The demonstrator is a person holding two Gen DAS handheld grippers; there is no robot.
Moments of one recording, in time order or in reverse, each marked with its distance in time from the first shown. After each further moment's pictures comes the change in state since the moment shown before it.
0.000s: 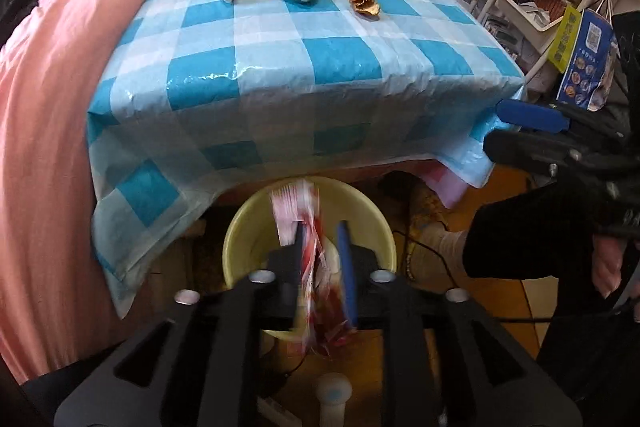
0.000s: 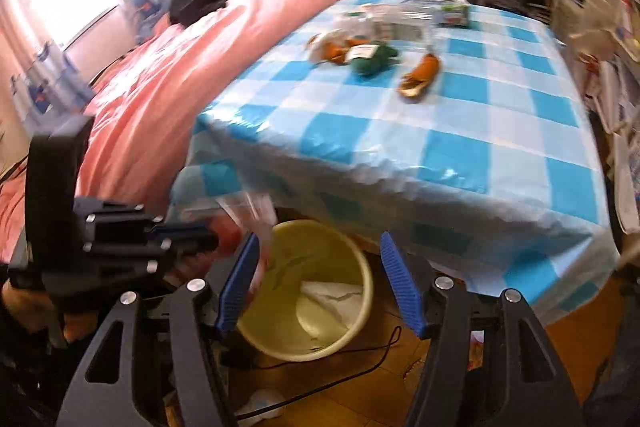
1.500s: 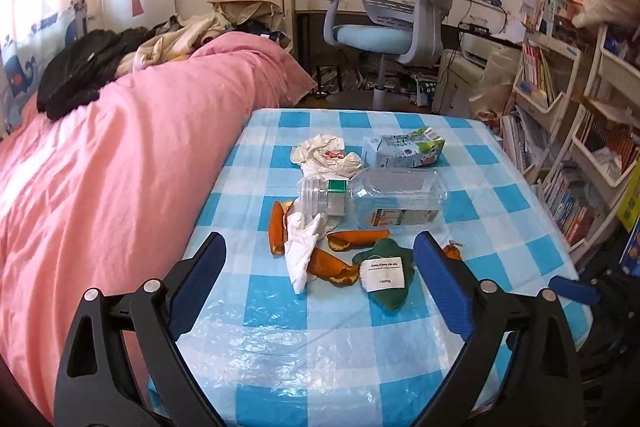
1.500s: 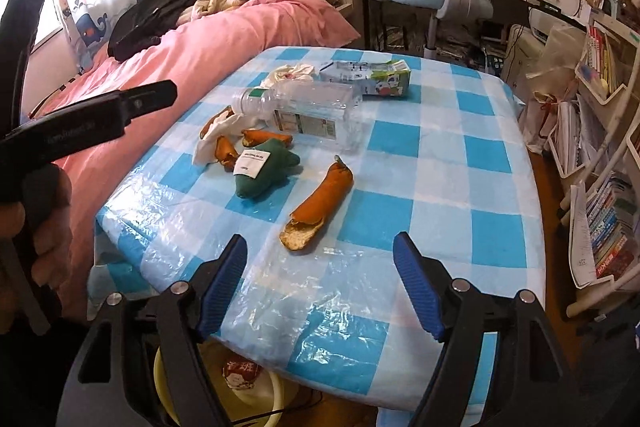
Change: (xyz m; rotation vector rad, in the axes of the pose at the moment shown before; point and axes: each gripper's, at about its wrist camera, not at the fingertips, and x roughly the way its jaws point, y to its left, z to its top) left arm -0.005 0.035 0.218 -0.109 -0.435 0.247; right arm 0.034 -0.055 0.106 -0.009 -0.105 -0.185
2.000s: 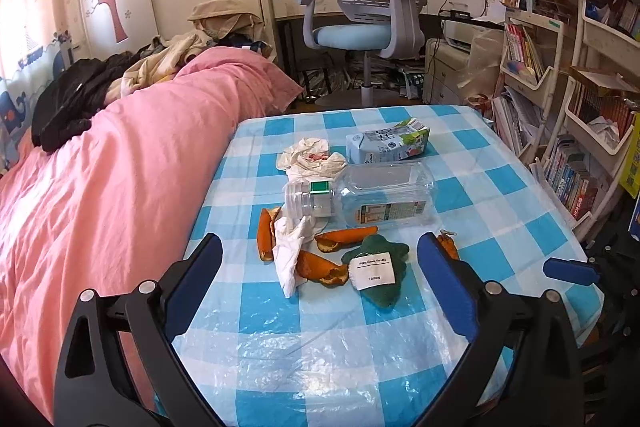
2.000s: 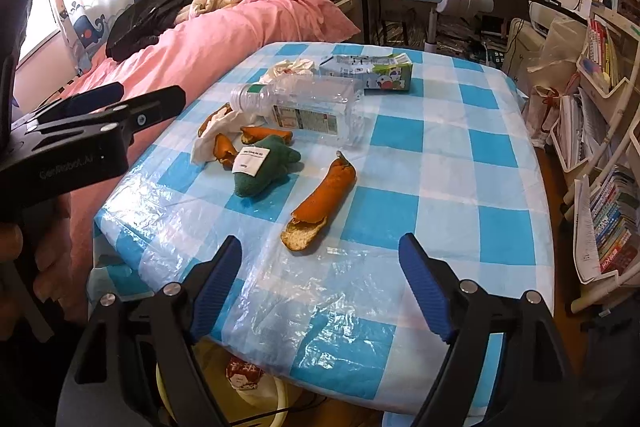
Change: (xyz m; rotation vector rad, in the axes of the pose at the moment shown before) left arm -0.005 -0.021 -0.004 0.096 -0.017 -0.002; right arm 0.009 0.001 0.001 0.004 0.021 0.002
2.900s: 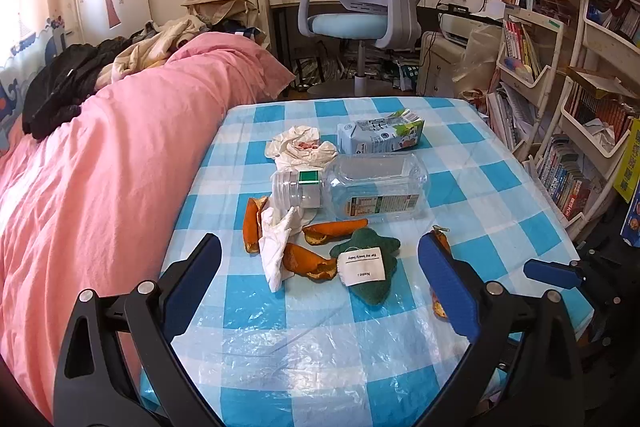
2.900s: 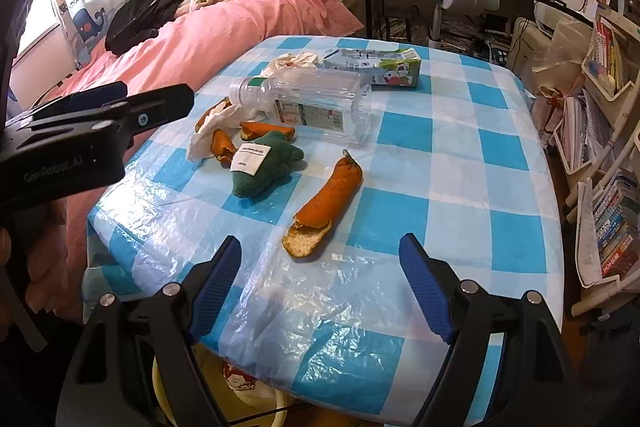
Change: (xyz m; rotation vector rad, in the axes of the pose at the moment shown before) left arm 0.011 -0.001 0.000 -0.024 0.041 -0.035; right arm 0.014 0.005 0.002 -0.012 0.015 -0.002
